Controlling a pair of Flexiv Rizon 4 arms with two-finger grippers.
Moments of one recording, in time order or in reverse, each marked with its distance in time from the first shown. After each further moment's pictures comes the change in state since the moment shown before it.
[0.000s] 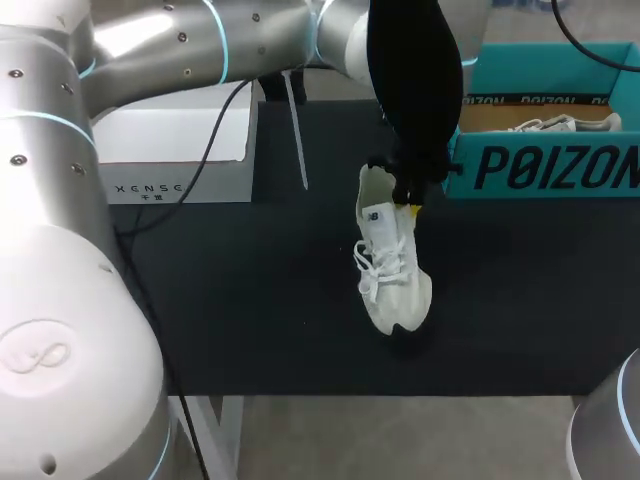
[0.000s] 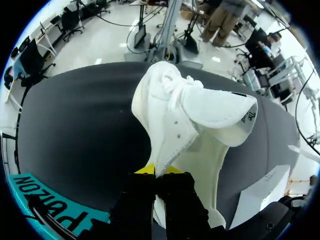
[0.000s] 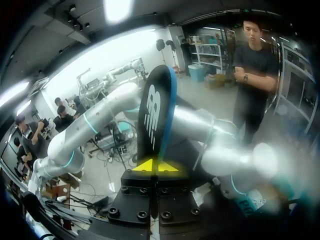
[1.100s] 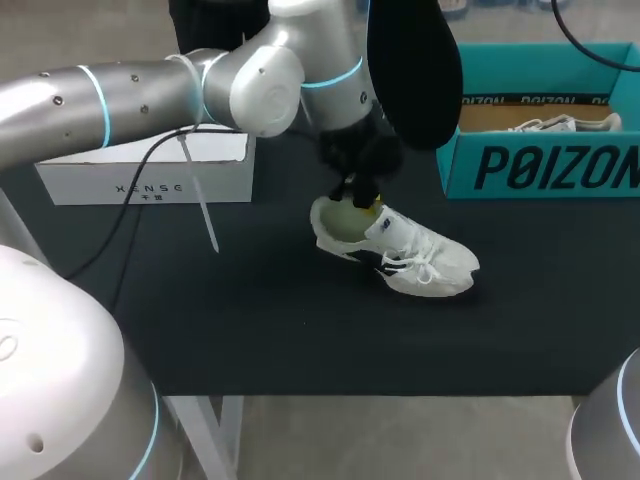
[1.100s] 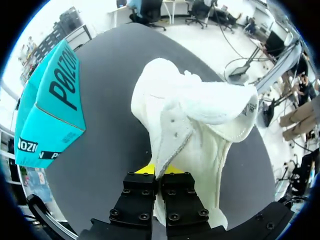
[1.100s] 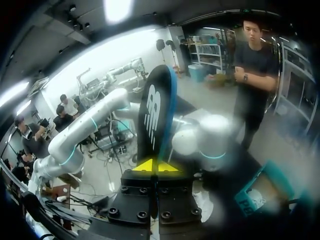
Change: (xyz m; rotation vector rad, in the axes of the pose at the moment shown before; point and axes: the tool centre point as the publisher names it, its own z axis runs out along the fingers) left arm 0.056 0.018 0.011 0.126 -0.413 -0.936; right arm 0.000 0.000 0.000 0.000 0.000 0.000
